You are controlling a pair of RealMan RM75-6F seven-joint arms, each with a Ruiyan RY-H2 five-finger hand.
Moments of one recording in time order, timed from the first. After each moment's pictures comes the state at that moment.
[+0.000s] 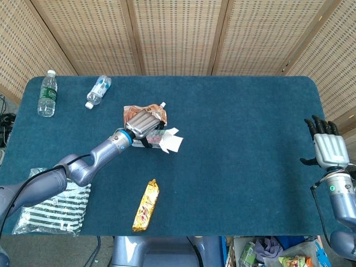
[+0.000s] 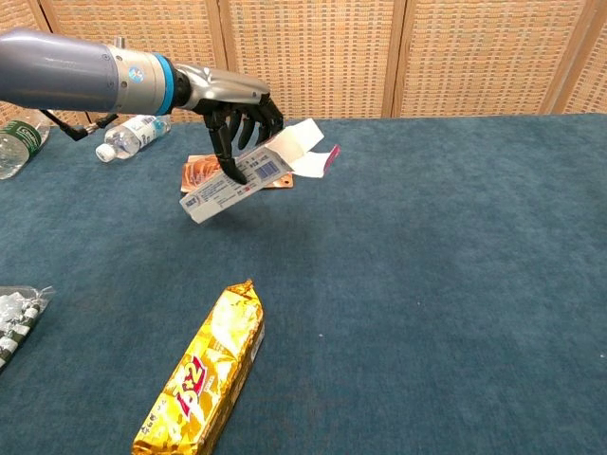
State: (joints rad) left arm -1.20 -1.49 -0.14 -1.11 1.22 0.48 -0.01; right arm 0.53 -1.07 0.07 -1.48 -1.00 1.12 -0.11
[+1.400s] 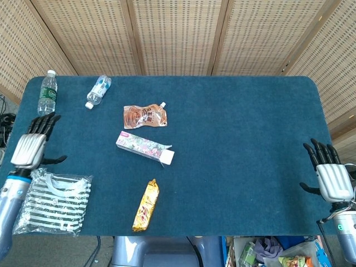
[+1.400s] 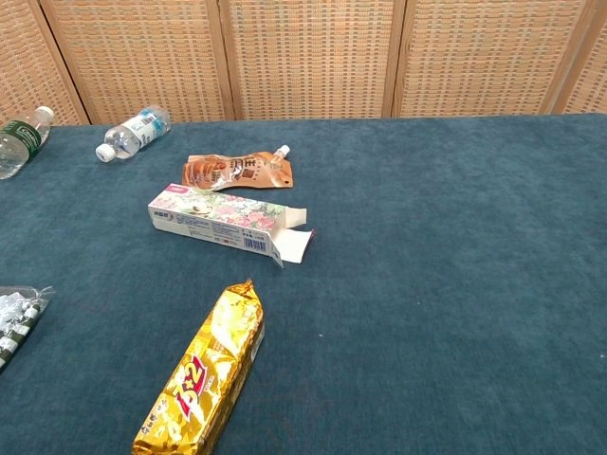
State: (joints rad) left arm -0.50 -1.13 0.02 -1.54 1.20 1.34 -0.09; right arm 0.25 -1.13 0.02 -1.45 -1.41 1.42 0.06
